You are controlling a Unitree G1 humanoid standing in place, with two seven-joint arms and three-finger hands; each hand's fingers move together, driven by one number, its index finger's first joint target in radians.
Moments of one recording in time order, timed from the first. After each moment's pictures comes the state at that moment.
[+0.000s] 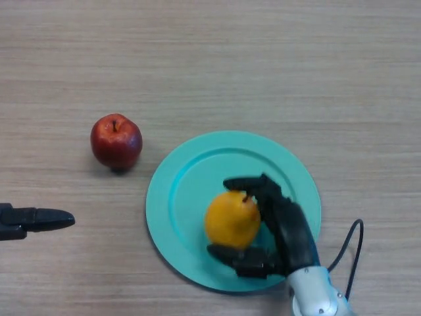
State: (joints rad) left arm 0.05 0.30 0.40 -0.39 -0.22 0.21 -0.19; right arm -0.17 -0.19 0.61 0.22 0.14 0.01 -0.46
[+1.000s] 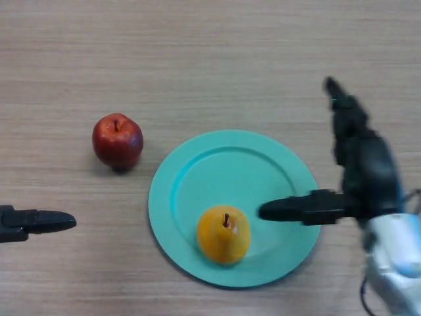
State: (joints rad) left arm 0.05 0.29 0.40 -0.39 -0.21 0.21 -0.20; right arm -0.08 -0.18 0.10 -0.36 0.14 0.32 -0.14
